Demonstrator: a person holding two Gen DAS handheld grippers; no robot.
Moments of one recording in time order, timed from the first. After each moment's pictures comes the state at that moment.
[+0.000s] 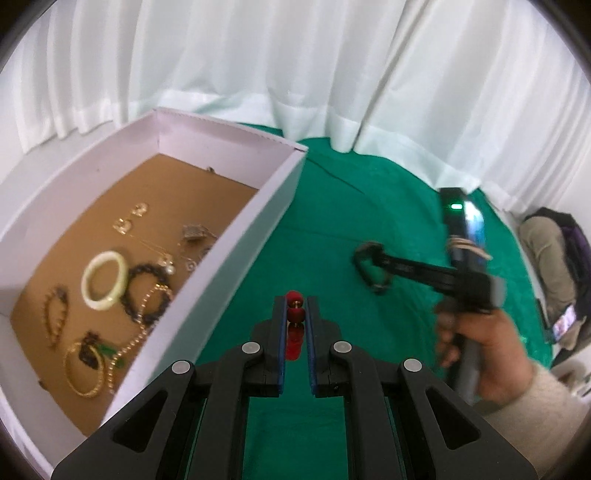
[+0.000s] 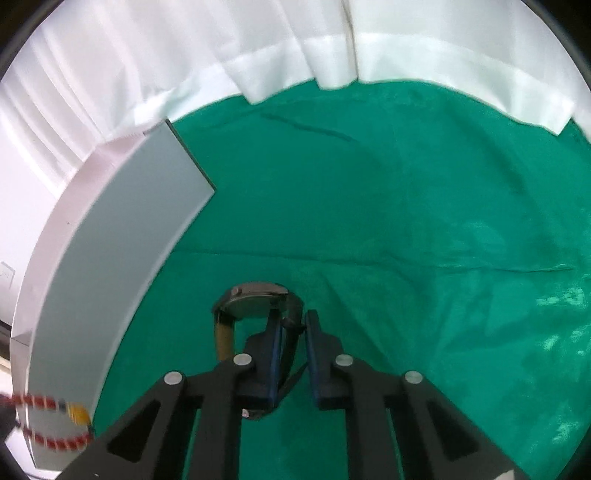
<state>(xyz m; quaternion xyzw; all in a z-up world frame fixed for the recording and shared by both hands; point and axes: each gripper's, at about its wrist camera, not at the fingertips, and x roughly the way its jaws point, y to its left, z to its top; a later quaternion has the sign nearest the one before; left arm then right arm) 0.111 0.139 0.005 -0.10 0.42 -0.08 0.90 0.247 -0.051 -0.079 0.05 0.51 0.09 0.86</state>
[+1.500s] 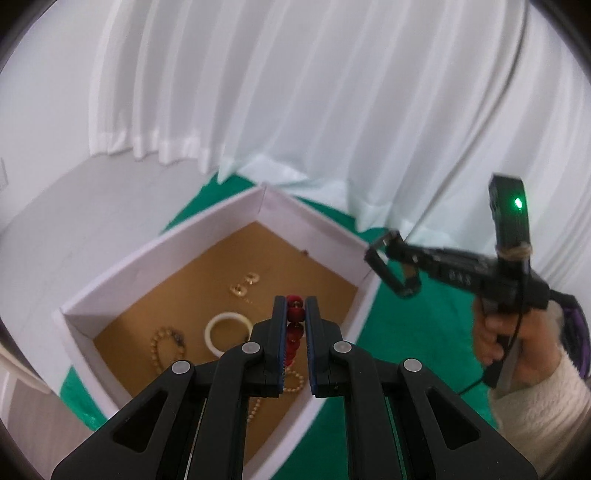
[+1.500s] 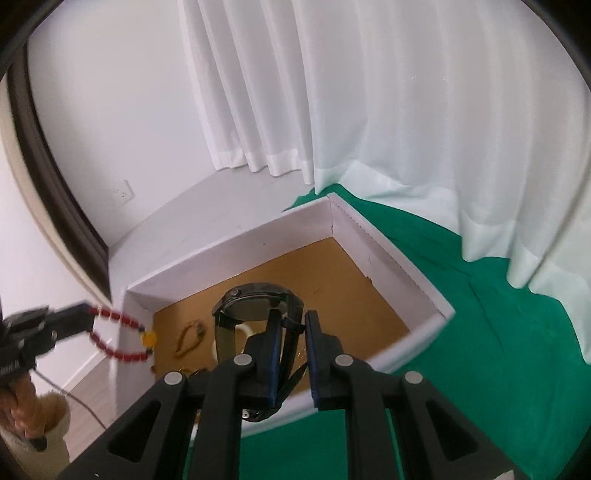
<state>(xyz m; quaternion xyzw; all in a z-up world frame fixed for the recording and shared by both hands) 0.083 0.305 0.081 -0.18 0.35 0.01 0.92 0.242 0.146 0.090 -0.10 0.41 0.35 0.84</state>
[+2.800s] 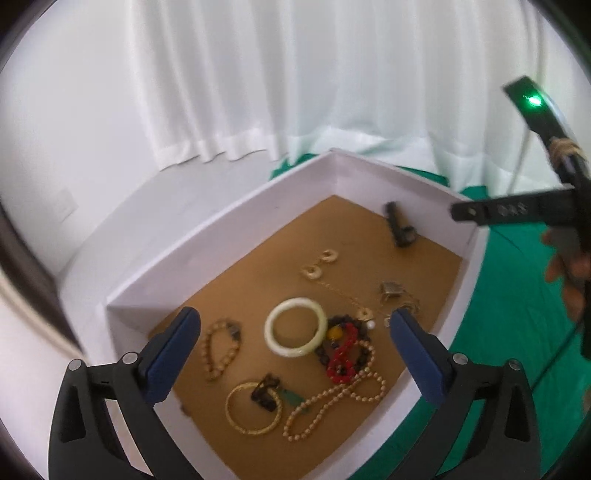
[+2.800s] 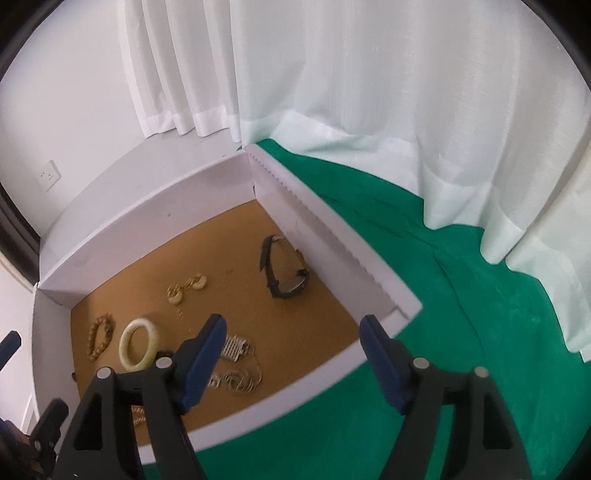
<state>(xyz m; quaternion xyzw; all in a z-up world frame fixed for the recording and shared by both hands) 0.111 0.256 0.019 -0.05 0.37 0.21 0.90 0.302 0.144 0.030 -0.14 0.46 0.24 0.84</state>
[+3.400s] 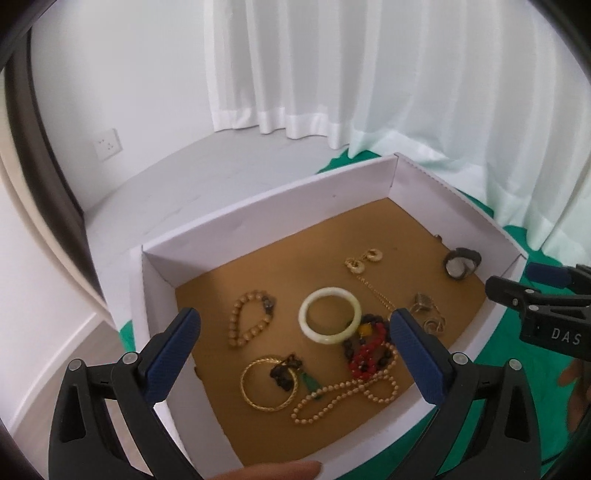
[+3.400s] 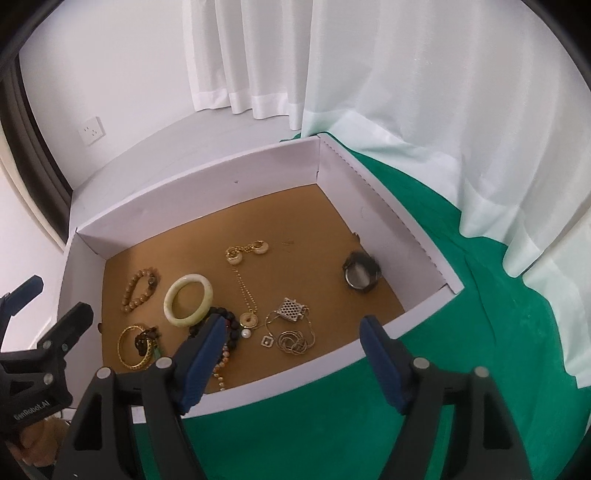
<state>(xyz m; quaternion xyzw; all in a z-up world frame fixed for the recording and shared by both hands) 0.095 0.282 0.019 -0.14 0.38 0.29 0.87 0.236 0.172 0.038 -0.19 0.45 0.31 0.82</state>
